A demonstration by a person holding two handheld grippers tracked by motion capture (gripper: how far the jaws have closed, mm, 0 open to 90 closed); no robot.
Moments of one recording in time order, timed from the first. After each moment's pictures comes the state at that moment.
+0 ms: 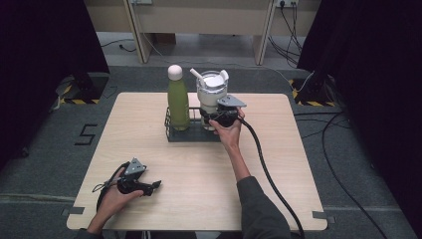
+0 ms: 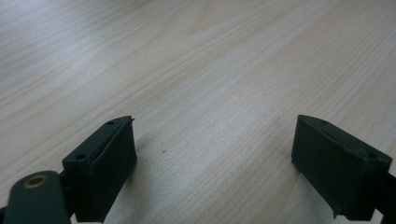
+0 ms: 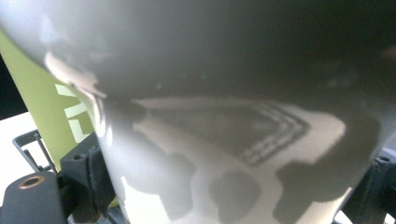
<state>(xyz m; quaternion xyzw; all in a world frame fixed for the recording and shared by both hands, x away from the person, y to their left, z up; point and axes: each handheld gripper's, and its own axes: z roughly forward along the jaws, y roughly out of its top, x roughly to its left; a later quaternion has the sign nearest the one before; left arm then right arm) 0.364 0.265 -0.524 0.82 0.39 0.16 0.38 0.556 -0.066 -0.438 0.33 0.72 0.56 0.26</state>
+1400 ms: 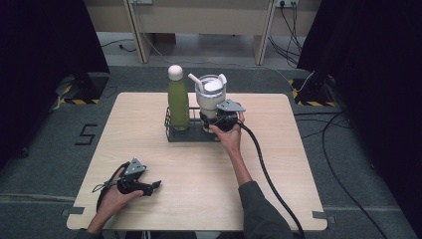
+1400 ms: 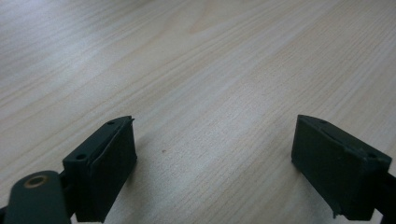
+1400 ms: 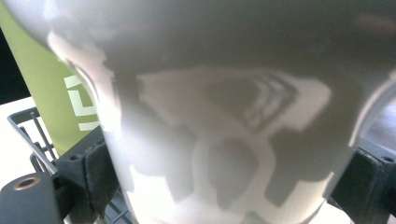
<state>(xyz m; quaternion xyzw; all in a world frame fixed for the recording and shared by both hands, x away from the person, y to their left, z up) 0.364 0.265 -0.524 0.82 0.39 0.16 0.38 0.548 -0.066 -0.451 0.33 0.72 0.55 0.27</state>
